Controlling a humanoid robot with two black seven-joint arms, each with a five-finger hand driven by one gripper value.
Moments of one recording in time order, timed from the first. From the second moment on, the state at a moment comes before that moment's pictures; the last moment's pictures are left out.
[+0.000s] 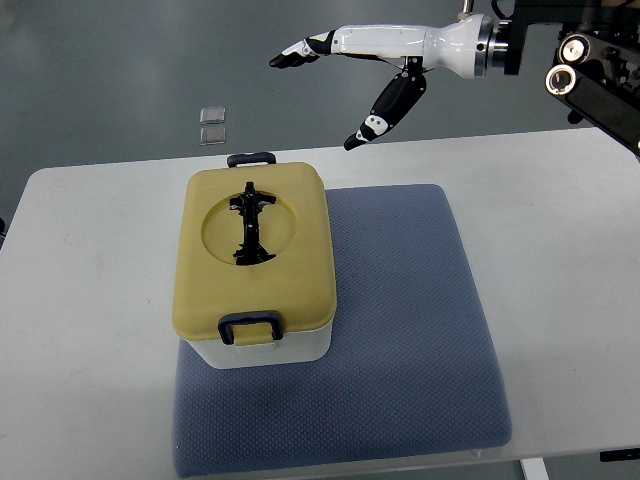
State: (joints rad) left arm 0.04 0.00 -0.04 -0.16 0.02 0.05 0.11; right arm 1.28 -0.45 0.50 1.06 -1.47 0.48 0.52
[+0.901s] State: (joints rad) left arm 0.04 0.00 -0.04 -0.16 0.02 0.05 0.11; right arm 1.58 -0.22 0.10 1.07 -1.67 0.45 0.54
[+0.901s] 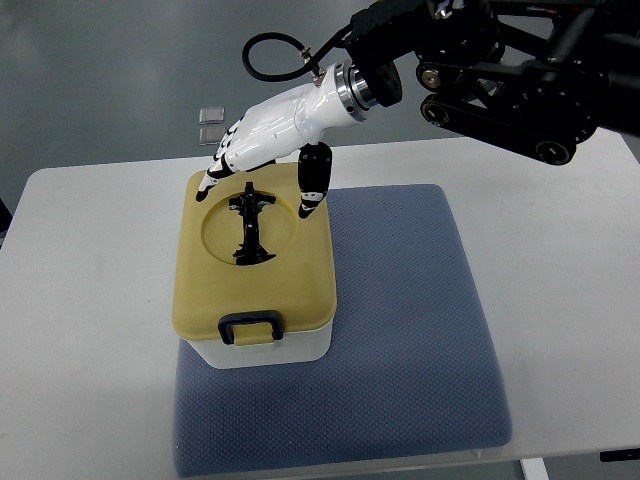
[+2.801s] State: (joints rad) left arm 0.04 0.00 -0.04 -0.16 0.02 0.05 0.11; right arm 1.57 -0.50 0.17 1.04 -1.72 0.28 0.61
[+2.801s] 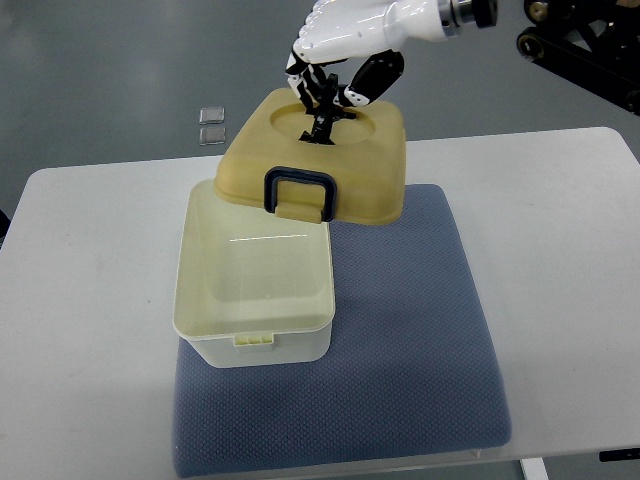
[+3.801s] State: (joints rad) left arm 0.04 0.00 -0.04 -0.16 0.02 0.05 0.11; right arm 1.13 -0.59 0.16 0.98 -1.74 0.05 0.61
